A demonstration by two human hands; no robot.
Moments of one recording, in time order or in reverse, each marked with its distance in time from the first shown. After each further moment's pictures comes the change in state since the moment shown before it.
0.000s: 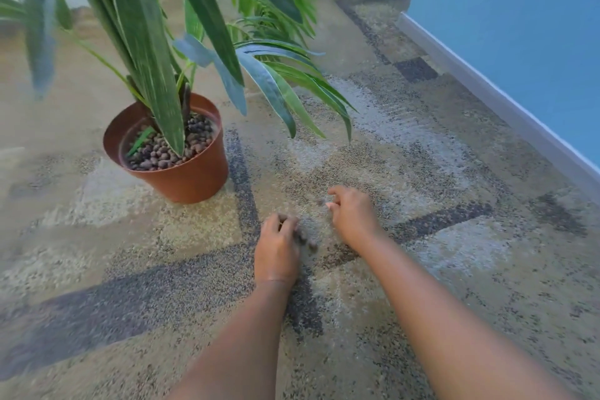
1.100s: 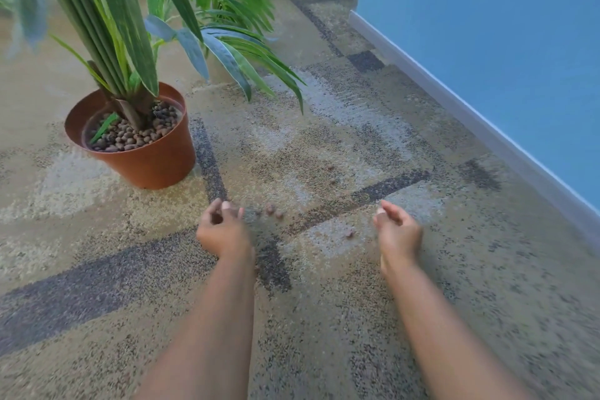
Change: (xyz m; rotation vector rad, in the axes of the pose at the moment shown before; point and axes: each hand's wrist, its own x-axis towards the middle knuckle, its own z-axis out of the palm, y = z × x) left_hand -0.004 0.016 -0.027 -1.050 0.504 -1.071; right_hand -0.118 0.081 -0.043 0.944 0.549 0.611
